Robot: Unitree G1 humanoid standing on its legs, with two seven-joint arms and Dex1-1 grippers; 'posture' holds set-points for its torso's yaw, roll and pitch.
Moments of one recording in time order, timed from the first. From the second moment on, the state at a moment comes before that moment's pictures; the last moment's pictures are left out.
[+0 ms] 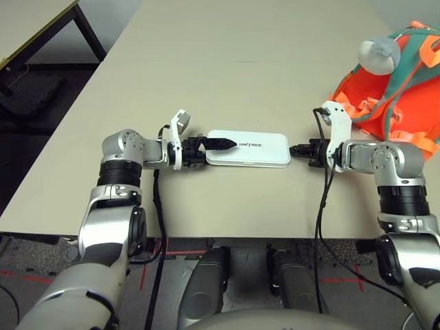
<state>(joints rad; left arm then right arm) -0.82 0.43 0.17 0.63 -0.66 1.47 -0.81 -0.67 -0.42 -0.09 0.11 0.53 1.27 0.46</state>
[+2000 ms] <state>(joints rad) -0.61 0.25 0.29 0.01 -0.77 1.02 -0.42 -0.74 -0.44 -0.40 0.08 0.20 0.65 0.01</state>
